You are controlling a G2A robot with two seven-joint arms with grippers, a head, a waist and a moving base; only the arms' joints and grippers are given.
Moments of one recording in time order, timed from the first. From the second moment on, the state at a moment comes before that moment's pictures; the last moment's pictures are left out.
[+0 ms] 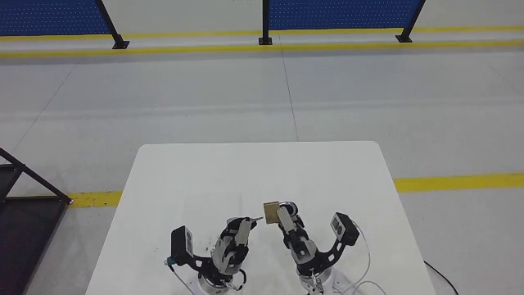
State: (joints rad) left arm 1.75 -1.18 -0.93 -1.62 1.18 -0.65 1.14; right arm -1.69 -1.27 0.86 -1.62 -0.70 -0.88 -0.68
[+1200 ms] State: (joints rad) left arm 1.73 -1.19 -0.93 -1.61 1.11 -0.69 1.05; right arm -1.72 -1.29 0.92 -1.63 -0.82 -0.90 -0.68
